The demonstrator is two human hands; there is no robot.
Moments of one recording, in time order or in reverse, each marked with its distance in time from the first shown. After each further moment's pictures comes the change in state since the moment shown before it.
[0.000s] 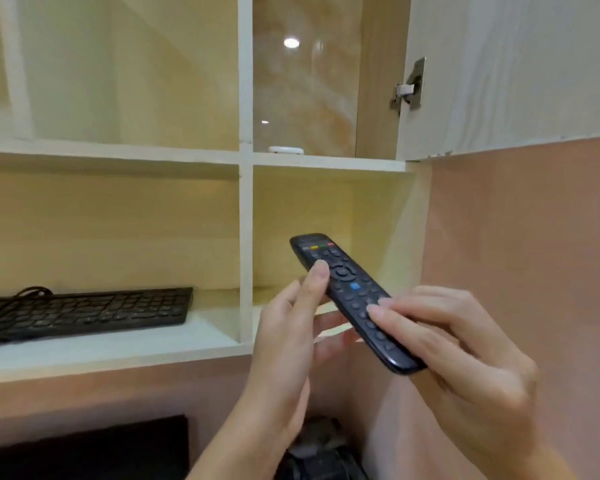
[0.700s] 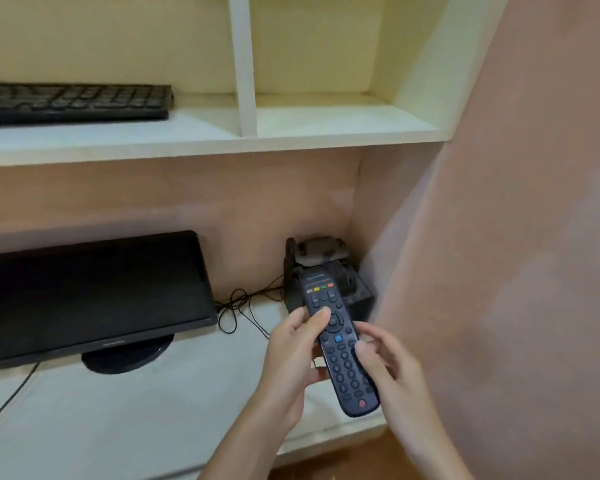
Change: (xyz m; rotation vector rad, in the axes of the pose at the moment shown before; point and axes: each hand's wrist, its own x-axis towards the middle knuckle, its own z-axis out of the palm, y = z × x) left_hand -0.117 -0.191 -0.100 0.091 0.210 -0.638; right_hand -0.241 -0.107 0.029 0.634 -0.403 1.544
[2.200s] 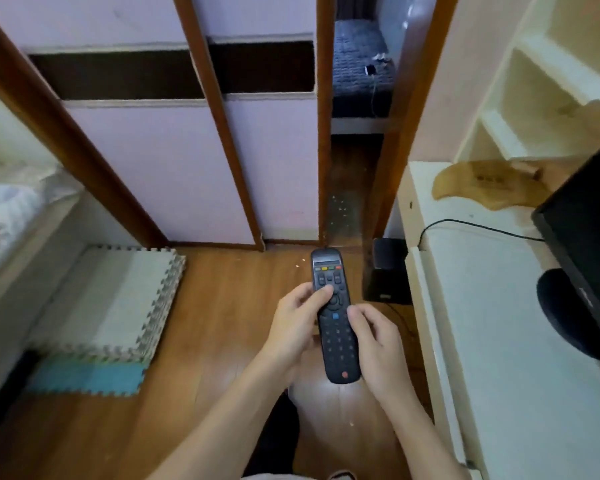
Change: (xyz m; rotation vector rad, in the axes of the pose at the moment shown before) left_hand -0.269 -0.162 -0.095 -0.550 1.713 0.264; right_hand -0.164 0.071 0.211 -0.197 -1.836 -0.158
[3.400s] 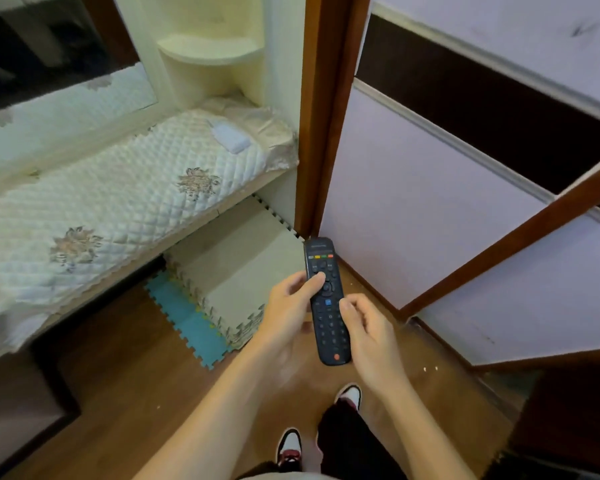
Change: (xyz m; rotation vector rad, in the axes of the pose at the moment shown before) left_hand 0.238 0.128 -0.539 -0.431 0.601 0.022; right_hand 0.314 -0.168 0.546 -0.218 -0.741 -0.200
